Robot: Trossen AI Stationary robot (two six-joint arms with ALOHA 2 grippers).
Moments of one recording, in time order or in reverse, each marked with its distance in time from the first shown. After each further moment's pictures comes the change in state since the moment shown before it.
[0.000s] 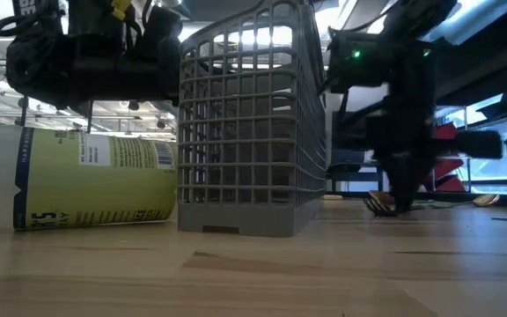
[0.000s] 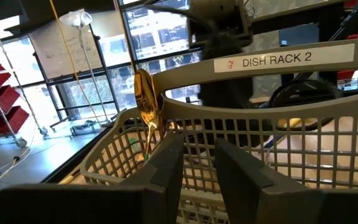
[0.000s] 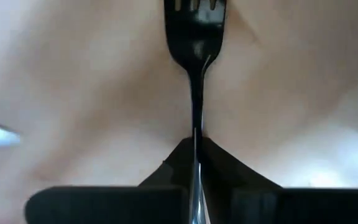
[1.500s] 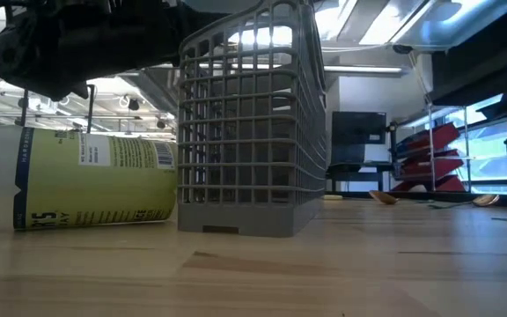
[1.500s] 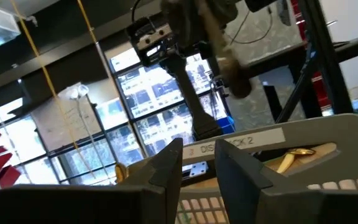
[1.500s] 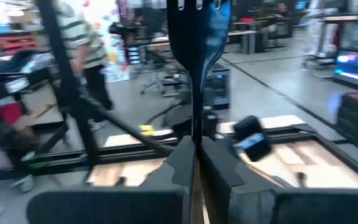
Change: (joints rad) left arm -0.101 -0.009 0.034 0.169 0.008 0.227; right arm 0.228 -0.452 0.003 1.007 0.316 0.859
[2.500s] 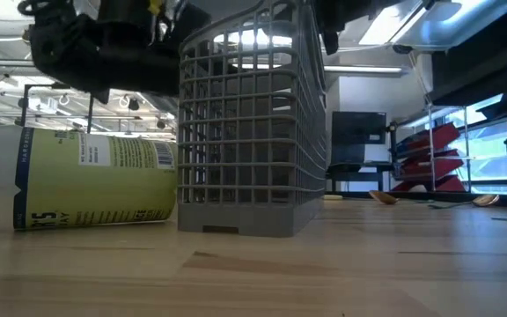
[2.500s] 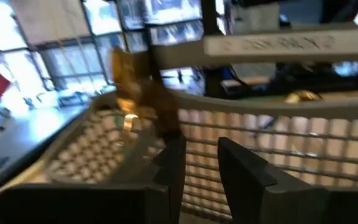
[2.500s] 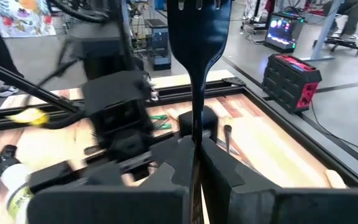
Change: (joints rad) left arm 0.090 -0.001 0.136 -0.502 0.006 -0.314; right arm -0.187 0.201 -0.001 -0.003 0.024 -0.030
